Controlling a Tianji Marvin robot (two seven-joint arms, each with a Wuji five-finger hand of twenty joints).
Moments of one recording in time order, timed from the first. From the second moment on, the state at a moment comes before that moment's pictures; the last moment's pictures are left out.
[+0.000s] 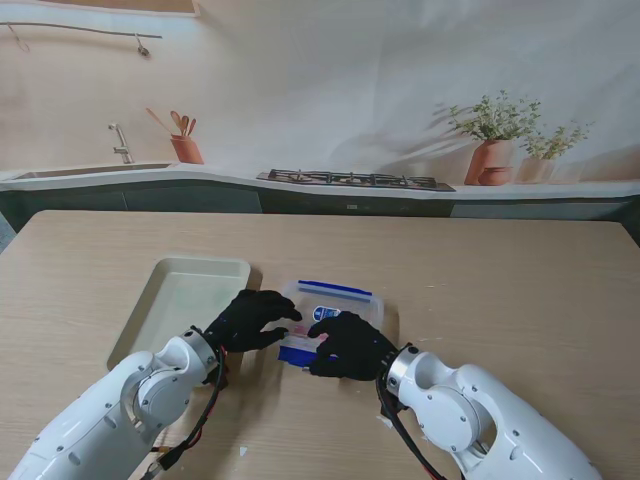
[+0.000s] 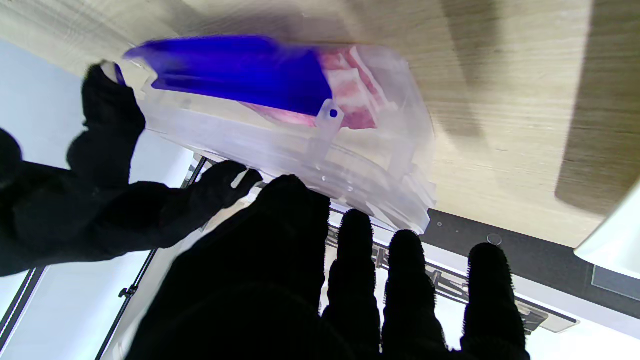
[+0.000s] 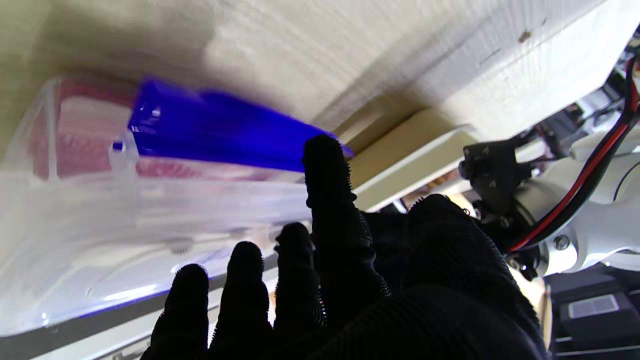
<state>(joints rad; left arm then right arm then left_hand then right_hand) 1.42 -1.07 -1.02 -1.42 0.74 -0.30 0.03 -1.54 -1.04 1.00 -1.70 -0.73 -0.15 0.20 0.93 -0.22 0.47 -0.07 0.56 0.09 0.36 0.27 0.40 0.07 0.40 0.30 0.20 0.07 0.39 0.35 -0.07 0.30 0.71 0.35 0.72 -0.06 0.09 -0.07 0.92 0.13 0.53 0.62 0.29 0.05 0.50 0.28 0.18 0.03 0.30 0.23 -0.04 0.04 0.31 0.56</state>
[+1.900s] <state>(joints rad) 1.41 -1.07 -1.01 -1.41 0.76 -0.30 0.02 -1.30 -1.06 0.96 -1.44 -0.82 -0.07 0.04 0.92 -0.20 0.46 -0.07 0.55 0.07 0.35 0.27 0.40 0.07 0.39 0.30 0.20 0.07 0.39 0.35 -0.07 0.30 0.70 0.35 0.77 -0.09 0.30 -0.07 0.57 -0.01 0.40 0.43 0.27 0.05 0.59 0.31 0.19 0.03 0.34 0.24 -0.02 0.04 0.31 0.58</state>
